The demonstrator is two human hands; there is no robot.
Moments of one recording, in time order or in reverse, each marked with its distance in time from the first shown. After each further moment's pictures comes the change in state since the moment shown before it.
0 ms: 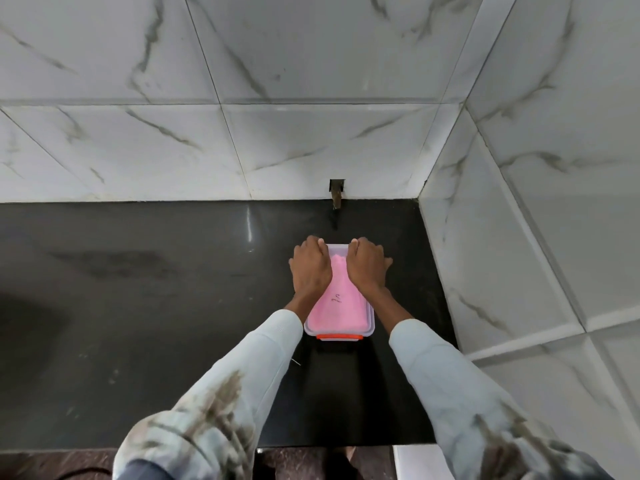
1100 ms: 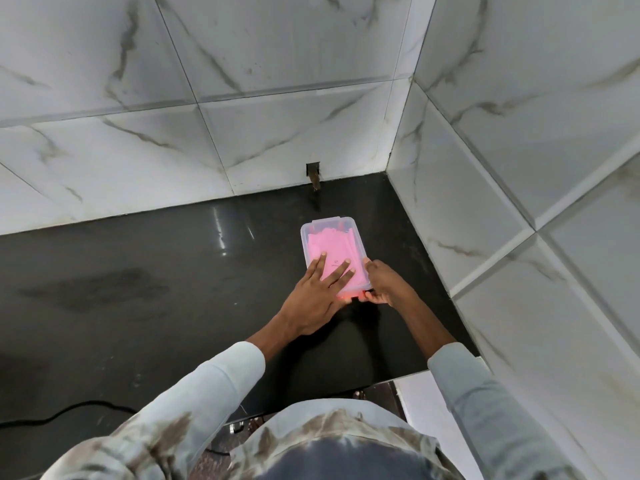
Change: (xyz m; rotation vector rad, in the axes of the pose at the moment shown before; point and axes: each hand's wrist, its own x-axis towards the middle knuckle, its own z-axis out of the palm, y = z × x) left_hand -0.090 -0.083 -0.034 0.651 -0.535 0.917; right_hand -0.117 0.037 -0.044 0.693 -0.455 0.670
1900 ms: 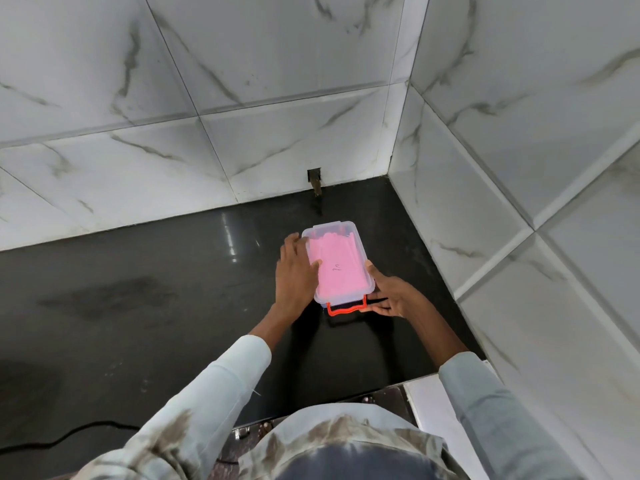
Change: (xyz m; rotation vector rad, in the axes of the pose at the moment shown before) left_hand 0.015 -0.013 -0.039 -0.400 0.433 -0.552; right_hand 0.005 0.020 -0.015 0.092 -0.064 0.070
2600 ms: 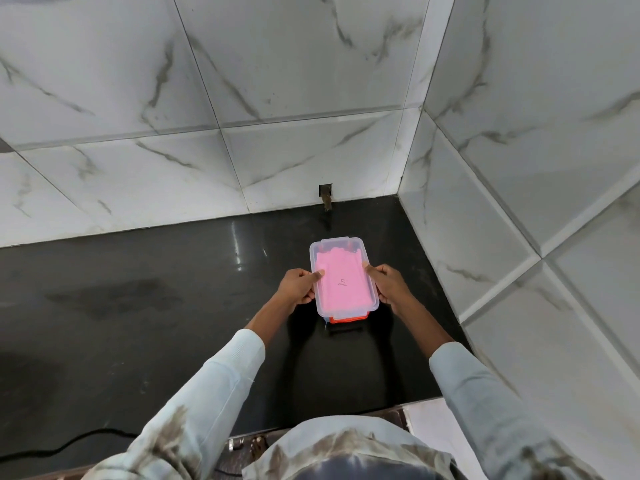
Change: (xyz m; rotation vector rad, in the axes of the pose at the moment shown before) left_hand 0.024 -0.006 -0.012 -0.691 -0.352 -0.651; right_hand 0.009 -0.032 0.010 -0.096 0.106 -0.364
